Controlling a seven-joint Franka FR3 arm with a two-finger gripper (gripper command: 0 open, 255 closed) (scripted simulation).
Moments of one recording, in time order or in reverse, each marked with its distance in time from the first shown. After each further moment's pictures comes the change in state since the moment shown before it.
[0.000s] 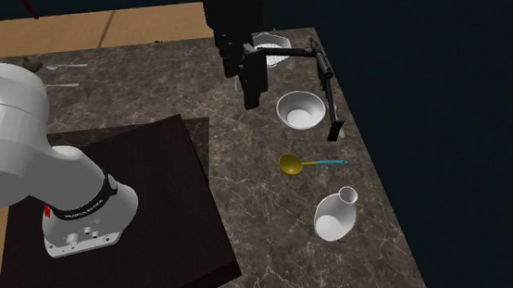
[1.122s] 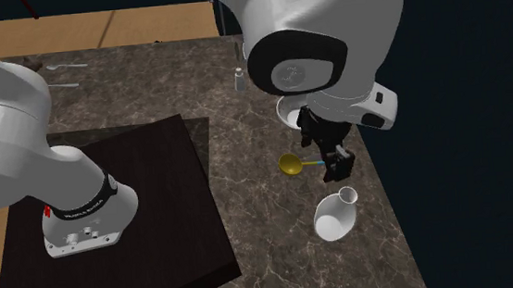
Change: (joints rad) arm -0.049 0.613 -0.142 0.159 0.098 0.465 -0.183
